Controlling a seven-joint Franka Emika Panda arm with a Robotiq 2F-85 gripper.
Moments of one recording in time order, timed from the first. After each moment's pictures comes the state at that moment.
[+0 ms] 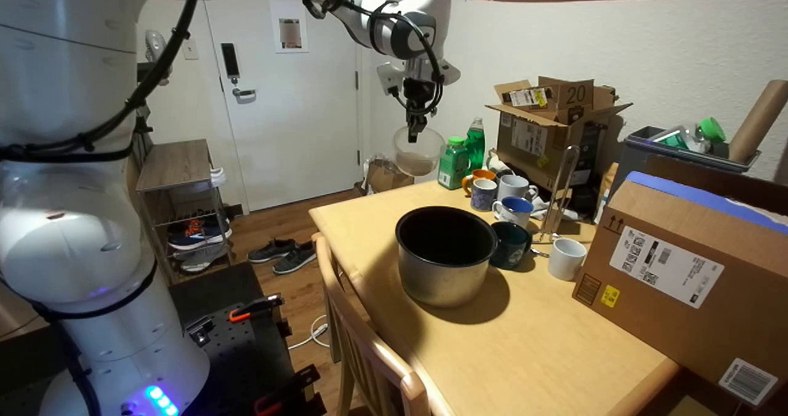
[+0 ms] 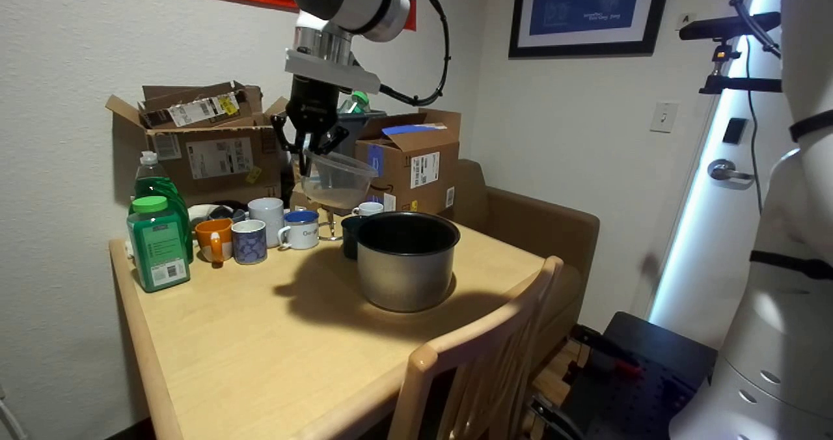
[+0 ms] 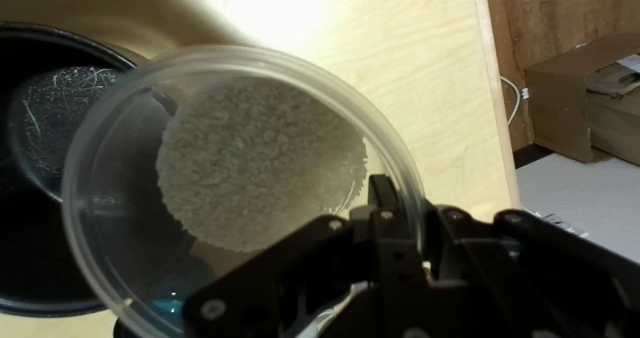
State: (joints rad) arm 0.15 0.29 0.07 -1.72 0.18 2.12 0.54
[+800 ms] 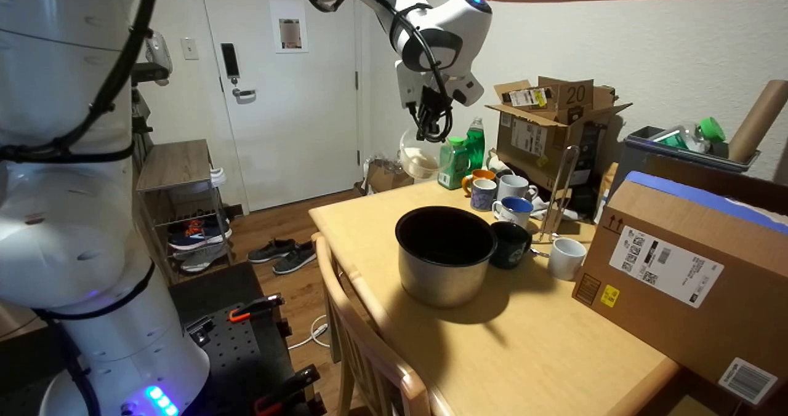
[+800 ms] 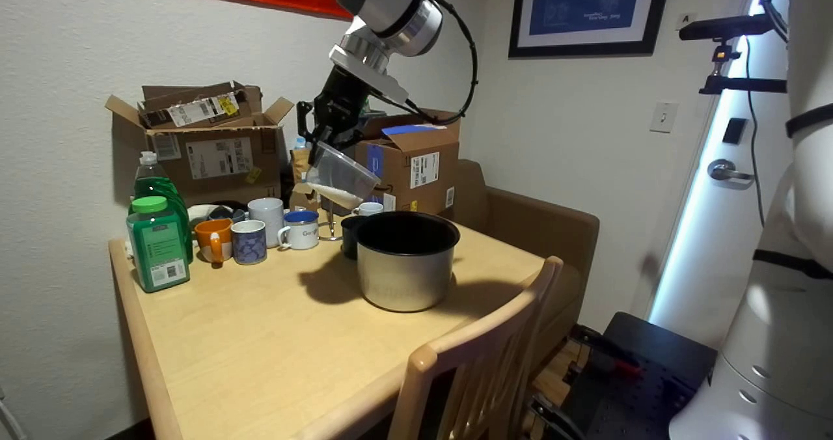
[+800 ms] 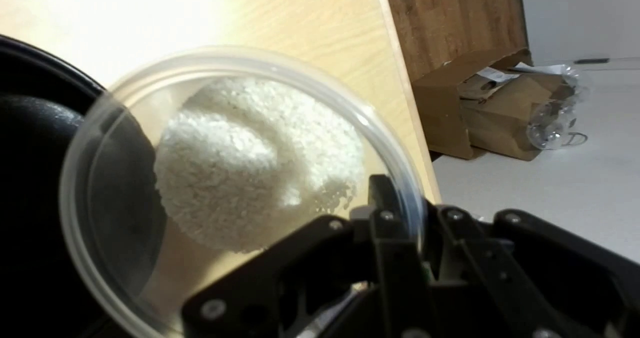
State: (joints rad) arm 0.02 0.26 0.06 -1.80 0.57 2.15 0.23
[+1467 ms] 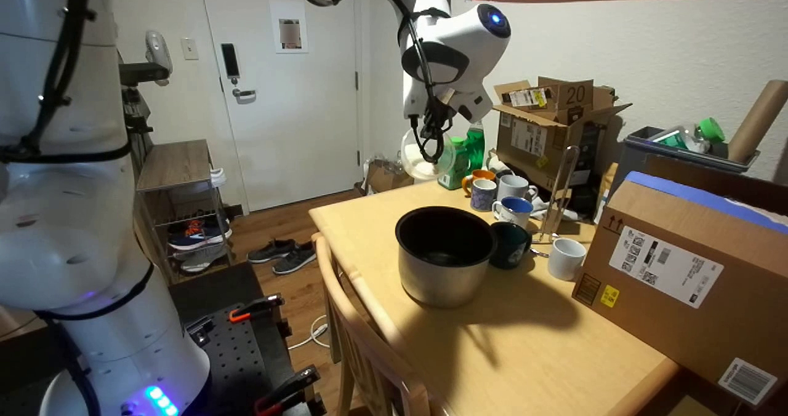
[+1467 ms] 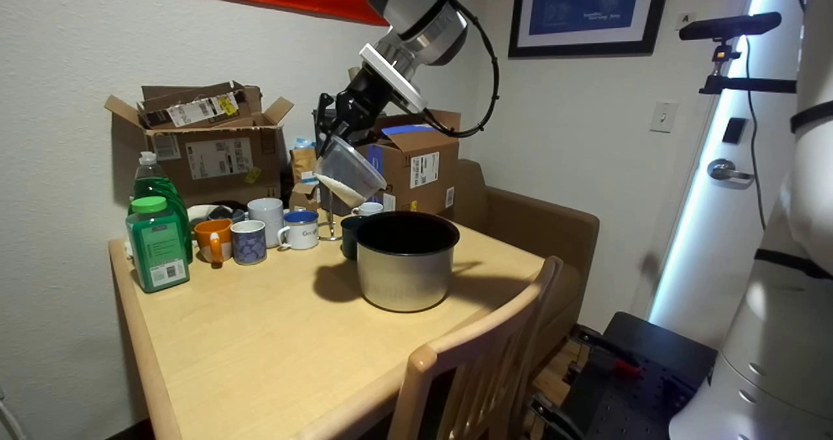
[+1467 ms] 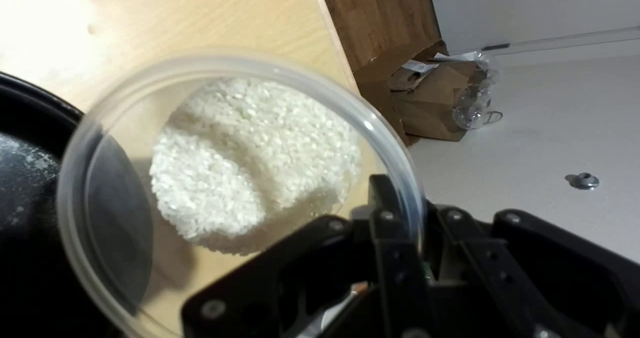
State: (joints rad) arm -0.03 0.20 0.03 -1.90 0.83 2.16 0.06
